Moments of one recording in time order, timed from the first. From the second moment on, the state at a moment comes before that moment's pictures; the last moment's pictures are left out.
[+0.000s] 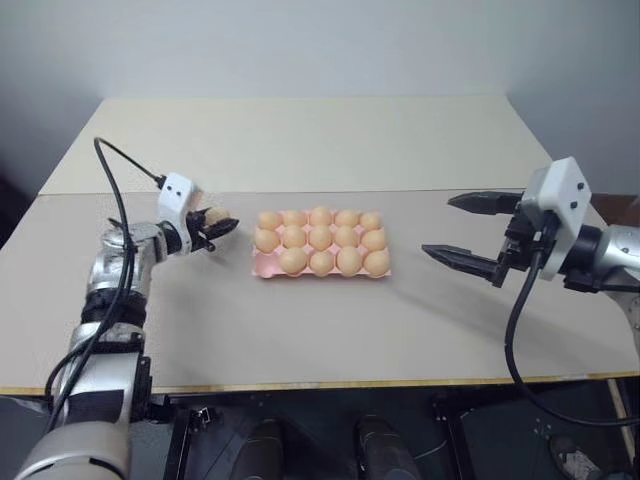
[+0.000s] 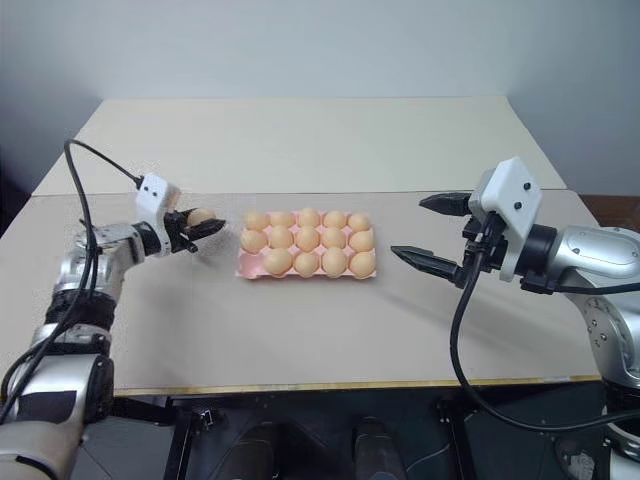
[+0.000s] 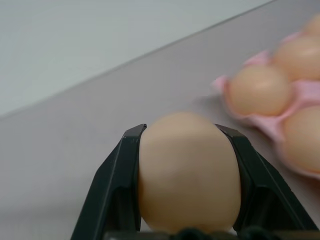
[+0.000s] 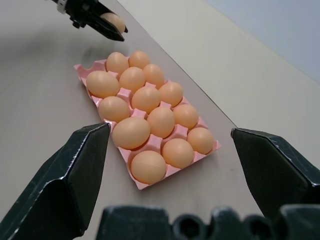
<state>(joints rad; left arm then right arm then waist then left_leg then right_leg) -0.74 0.61 0.09 0.49 -0.24 0.34 -0.95 -0.38 -0.93 -0.24 -0.44 0.61 0.64 0.89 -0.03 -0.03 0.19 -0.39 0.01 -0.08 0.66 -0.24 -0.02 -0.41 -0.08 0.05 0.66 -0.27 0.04</state>
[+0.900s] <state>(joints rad) -0.67 0.70 0.07 0.27 -0.36 0.45 -1.14 -0.36 -0.93 -0.25 -0.45 0.61 0.65 0.87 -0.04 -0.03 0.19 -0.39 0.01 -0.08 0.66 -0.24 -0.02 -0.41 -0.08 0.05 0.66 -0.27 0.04</state>
